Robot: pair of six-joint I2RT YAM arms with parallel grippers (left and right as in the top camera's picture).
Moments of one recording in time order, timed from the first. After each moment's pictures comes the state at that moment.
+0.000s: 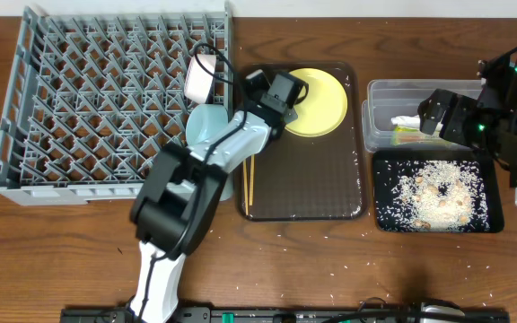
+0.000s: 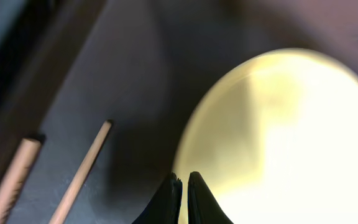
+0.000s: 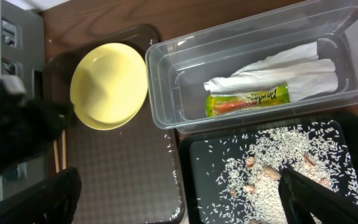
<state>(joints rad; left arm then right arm) -0.54 2.13 1.48 -0.33 -0.24 -0.97 -0.12 1.32 1.49 -1.09 -0.19 0.23</state>
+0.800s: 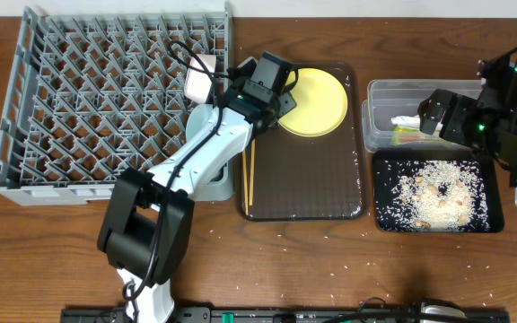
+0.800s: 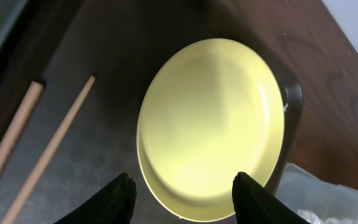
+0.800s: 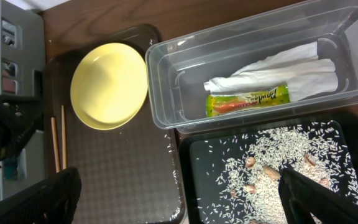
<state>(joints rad) -0.51 1.95 1.48 -0.46 -0.05 -1.09 -0.12 1.32 1.49 -1.09 -0.19 0.23</state>
